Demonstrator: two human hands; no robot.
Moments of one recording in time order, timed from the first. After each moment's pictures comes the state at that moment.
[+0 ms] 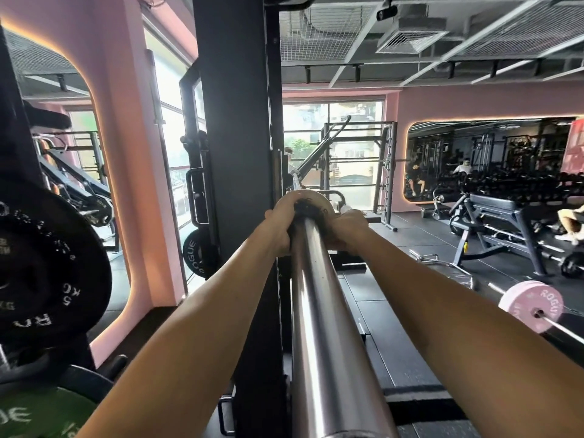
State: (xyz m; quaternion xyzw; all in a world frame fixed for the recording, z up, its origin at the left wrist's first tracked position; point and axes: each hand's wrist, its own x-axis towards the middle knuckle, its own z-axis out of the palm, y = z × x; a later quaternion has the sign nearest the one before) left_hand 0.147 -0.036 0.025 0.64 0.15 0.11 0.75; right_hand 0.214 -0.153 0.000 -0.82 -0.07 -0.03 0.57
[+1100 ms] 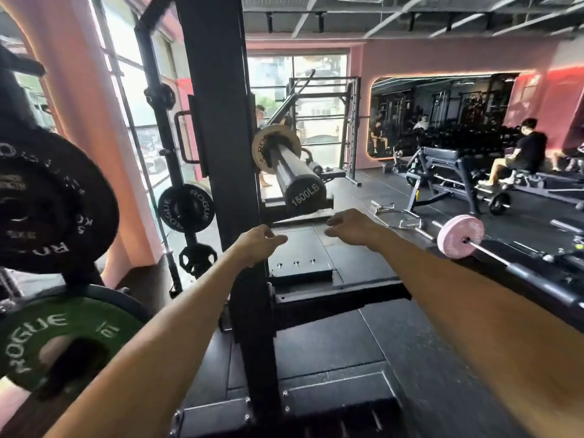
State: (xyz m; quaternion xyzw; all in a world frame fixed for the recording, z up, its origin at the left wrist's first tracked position) left_hand -0.046 -0.051 -0.120 0.93 0.10 0.05 0.34; right_hand -0.001 -0.272 -0.094 -0.92 -0.15 0.02 0.35
